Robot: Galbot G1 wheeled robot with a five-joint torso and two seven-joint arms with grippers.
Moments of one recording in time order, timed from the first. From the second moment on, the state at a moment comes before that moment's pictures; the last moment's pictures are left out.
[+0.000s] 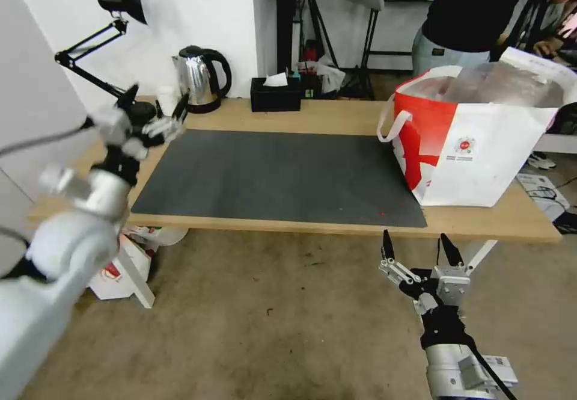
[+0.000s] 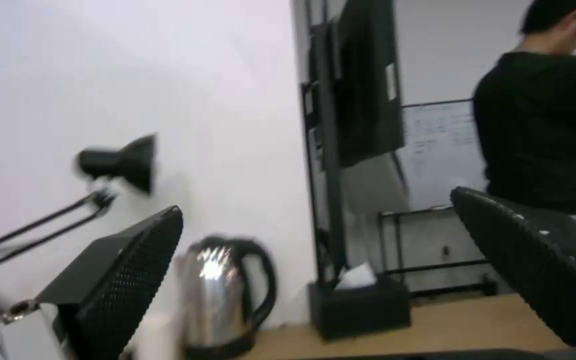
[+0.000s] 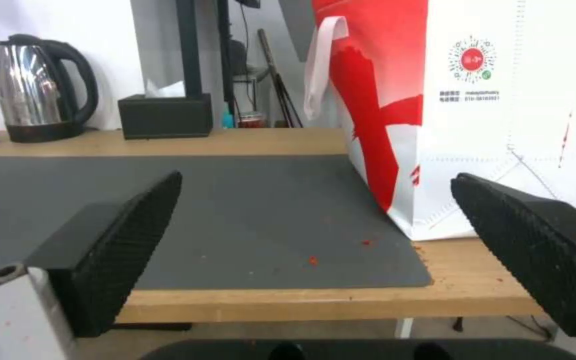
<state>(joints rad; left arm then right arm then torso) 1.34 -0.89 -0.61 -2.16 -0.63 -0.18 -0.12 -1.74 0.82 0.13 2.39 0.20 0.18 0.83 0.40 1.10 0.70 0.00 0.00</state>
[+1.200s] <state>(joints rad) 1.80 -1.40 -0.60 -2.04 -0.13 -0.50 -0.04 -1.74 0.82 0.13 2.39 0.20 0.18 0.83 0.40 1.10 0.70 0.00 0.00</state>
